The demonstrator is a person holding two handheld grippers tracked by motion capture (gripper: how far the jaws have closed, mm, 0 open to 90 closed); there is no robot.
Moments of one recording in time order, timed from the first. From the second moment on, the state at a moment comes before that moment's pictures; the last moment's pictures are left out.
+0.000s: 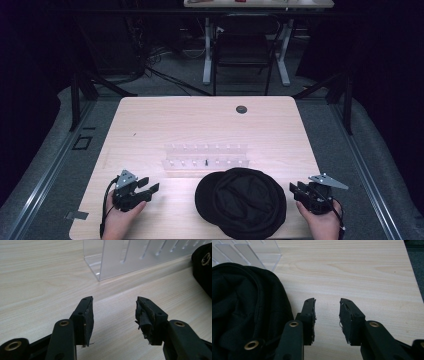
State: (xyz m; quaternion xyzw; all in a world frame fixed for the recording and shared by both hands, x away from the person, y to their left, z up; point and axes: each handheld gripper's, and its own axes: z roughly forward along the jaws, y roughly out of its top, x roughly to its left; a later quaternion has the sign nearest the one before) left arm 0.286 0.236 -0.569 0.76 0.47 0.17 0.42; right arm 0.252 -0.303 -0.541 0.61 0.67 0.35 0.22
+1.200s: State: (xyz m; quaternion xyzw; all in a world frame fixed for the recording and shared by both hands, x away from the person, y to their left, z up) left arm 0.283 0.233 -0.565 0.76 0.46 0.17 0.42; right arm 0.247 -0.287 -0.508 0.63 0.70 0.30 0.18
